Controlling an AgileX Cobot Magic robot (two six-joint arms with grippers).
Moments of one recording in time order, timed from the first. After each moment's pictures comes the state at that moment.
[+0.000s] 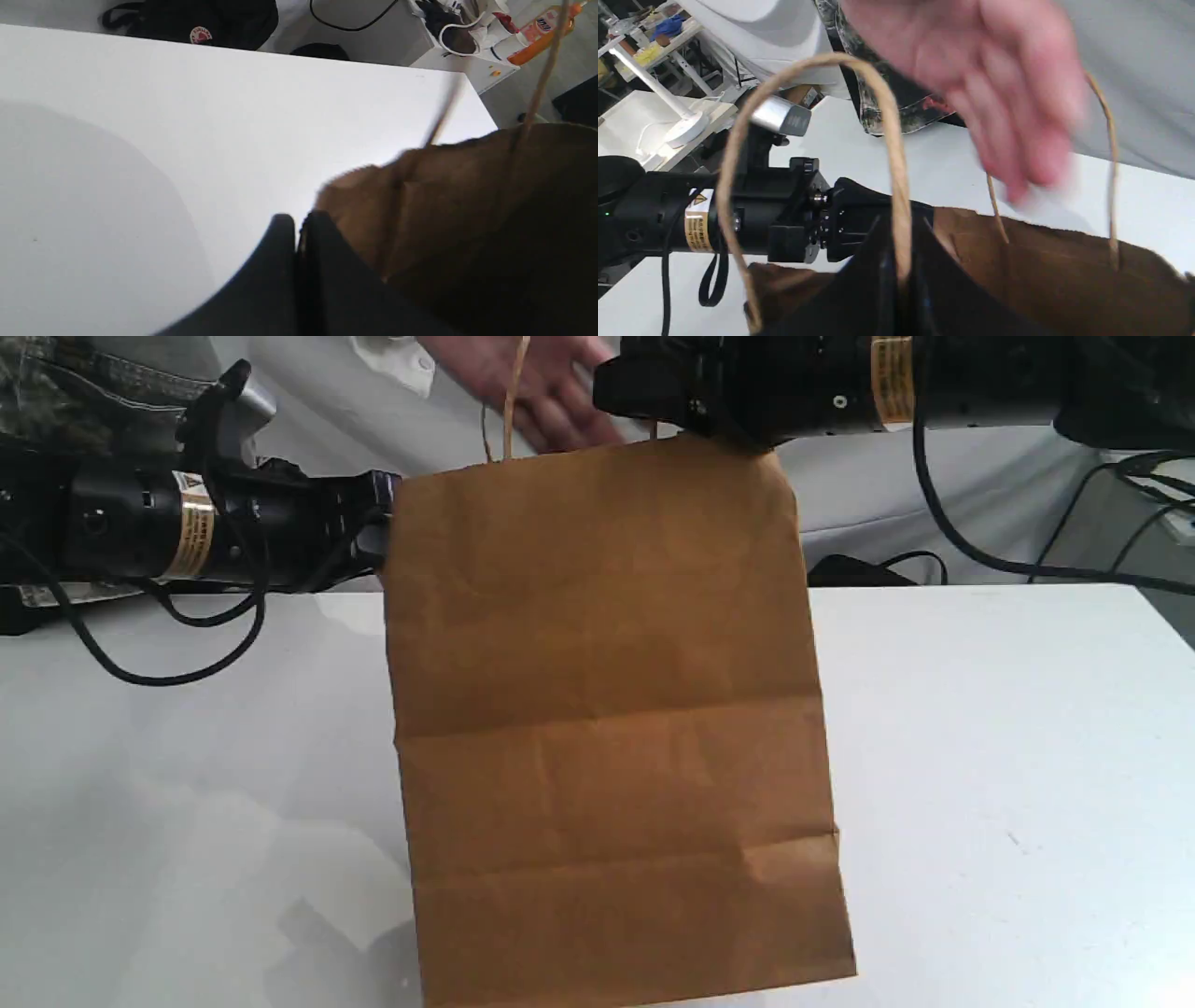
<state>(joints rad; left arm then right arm) -0.09 1.93 -1.33 1.75 -0.62 -2.12 0.30 1.73 -1.43 -1.74 -0.62 2.07</state>
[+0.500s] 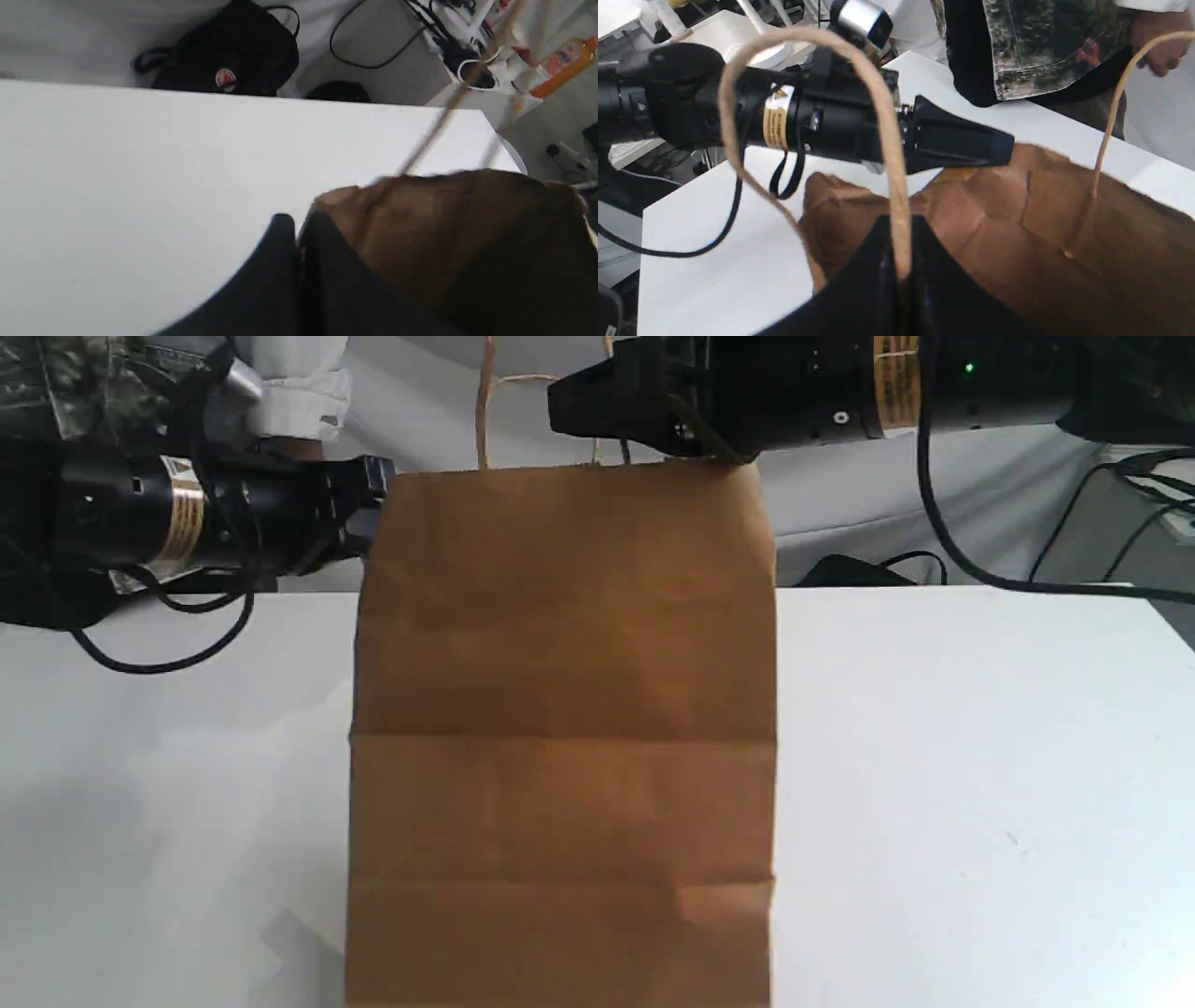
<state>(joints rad) -0.09 1.85 -1.33 1.75 -0.54 -2.11 0.30 1.73 -1.44 -1.74 -0.83 1.91</state>
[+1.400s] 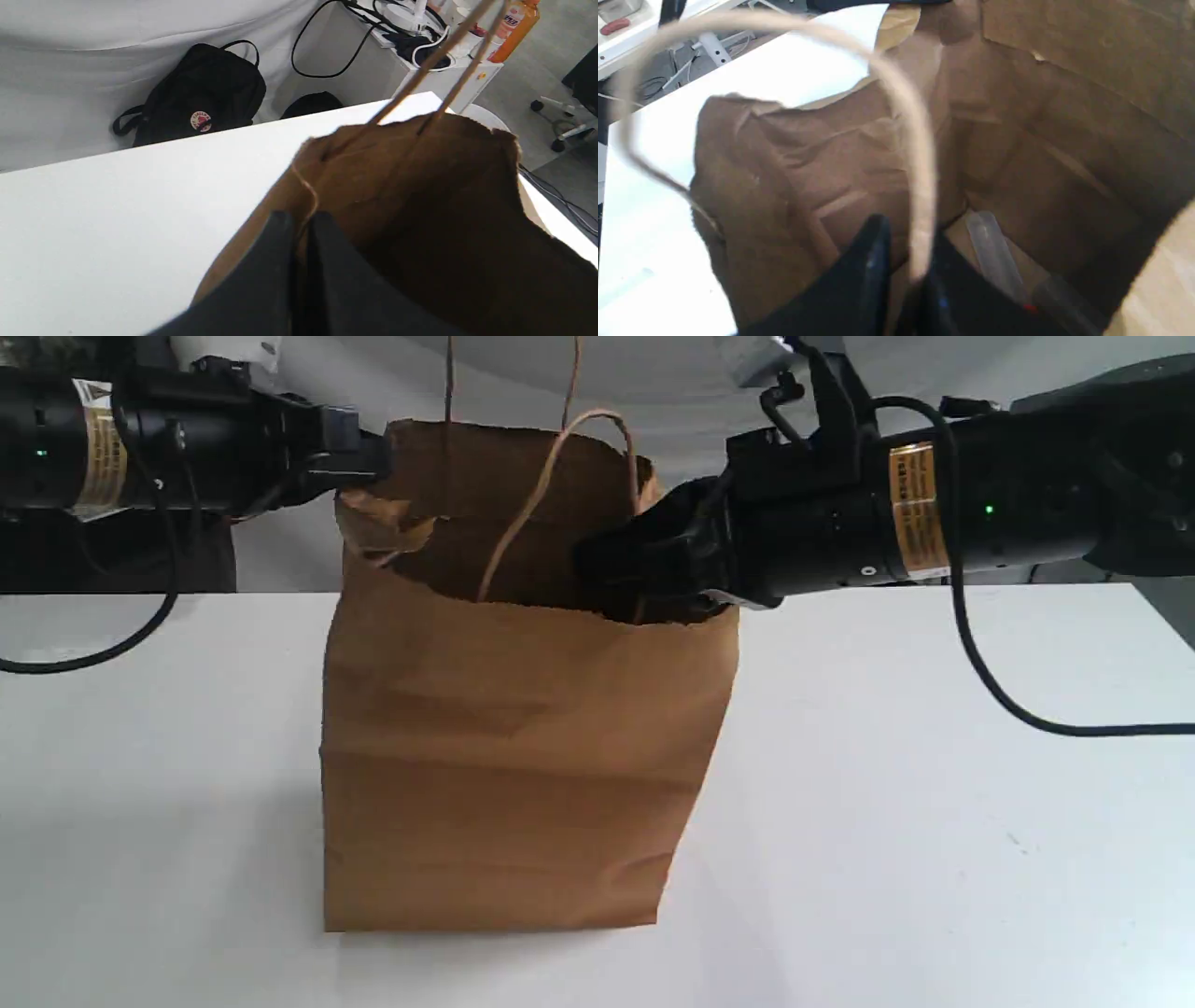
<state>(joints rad) -0.09 1.72 -1.27 1.75 -0.62 -1.92 0.30 1.67 -1.20 -1.73 -0.79 1.71</state>
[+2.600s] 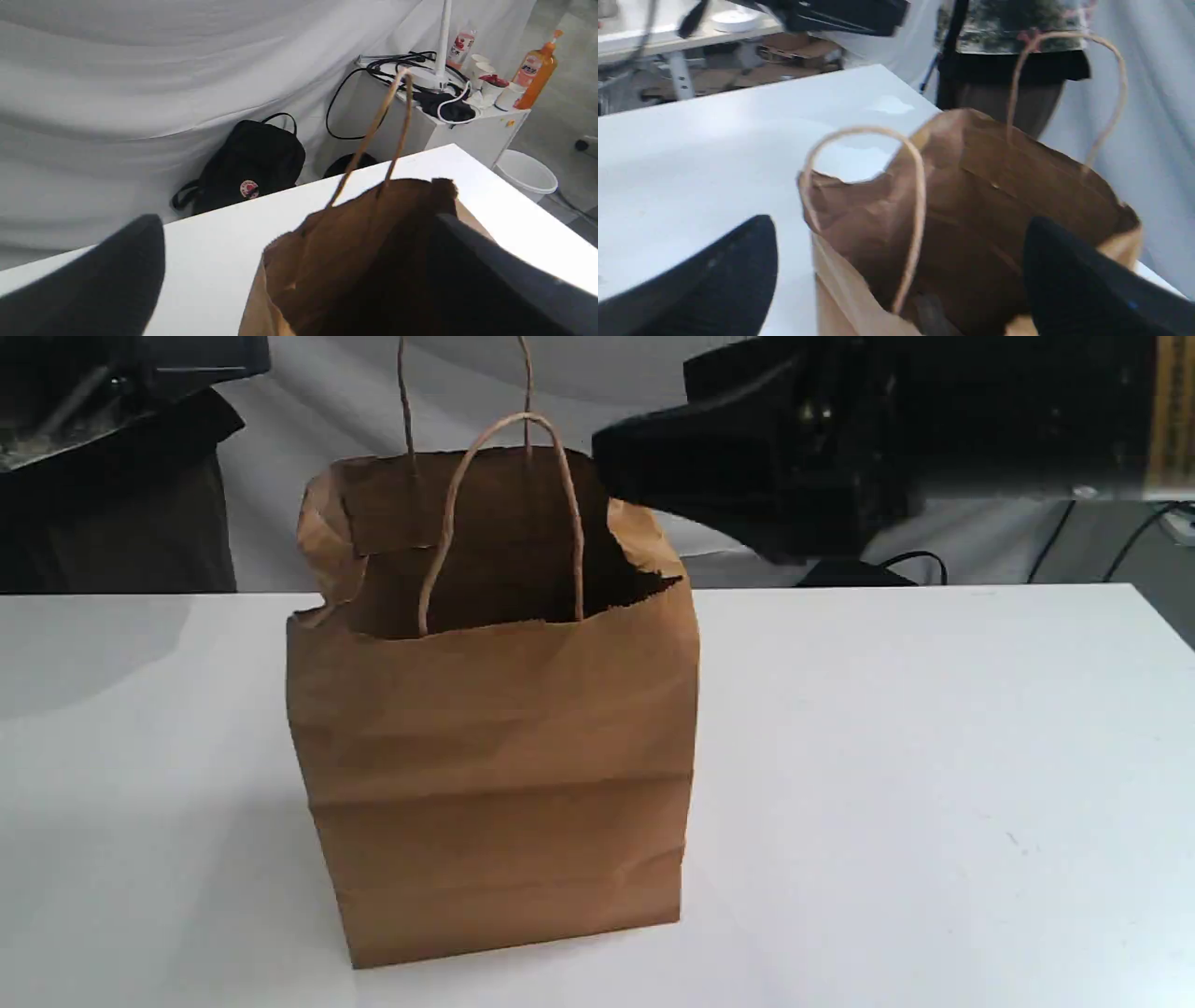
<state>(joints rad) 0.09 1.44 -1.15 1.75 -0.72 -1.82 0.30 1.27 -1.02 -1.75 -0.68 1.58</state>
